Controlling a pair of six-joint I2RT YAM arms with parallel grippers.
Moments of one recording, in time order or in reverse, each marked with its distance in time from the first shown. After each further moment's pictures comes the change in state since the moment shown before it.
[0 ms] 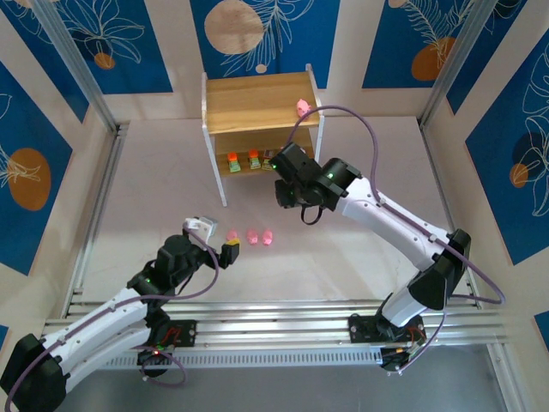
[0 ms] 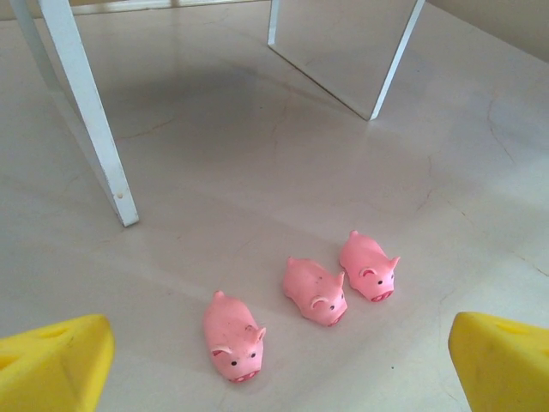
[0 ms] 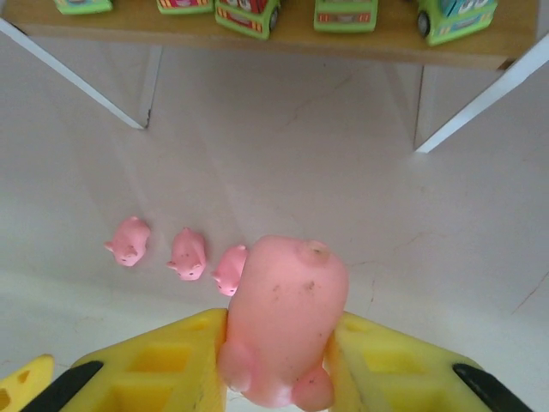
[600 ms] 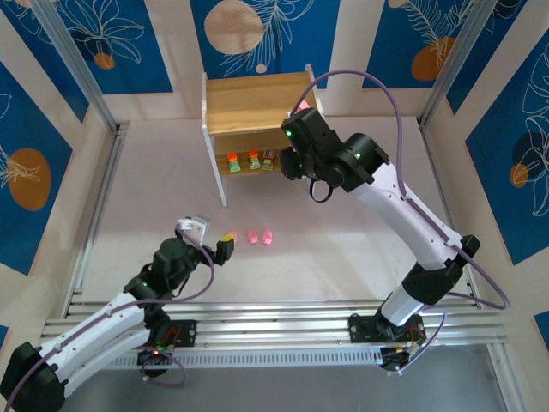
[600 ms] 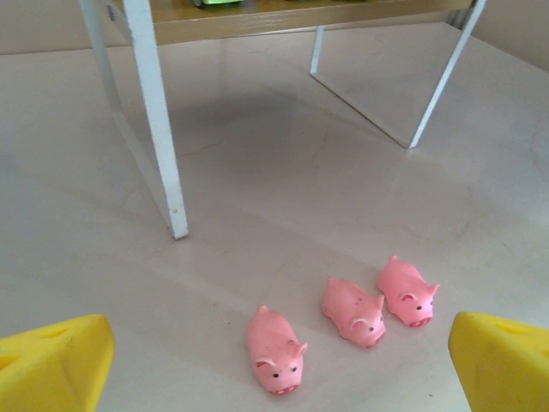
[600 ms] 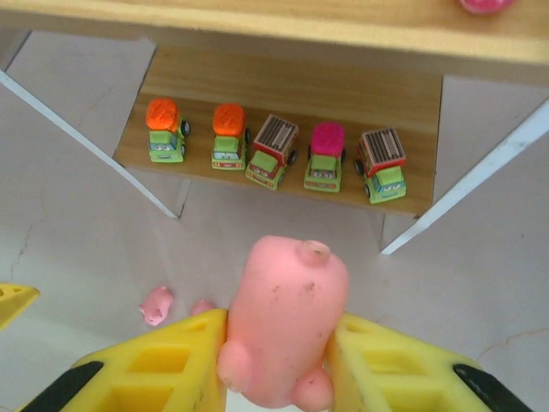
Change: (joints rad) left arm 0.000 -0.070 -0.019 -0.004 -0.119 -0.004; right arm -0.034 0.056 0.382 -0.128 0.050 -0.151
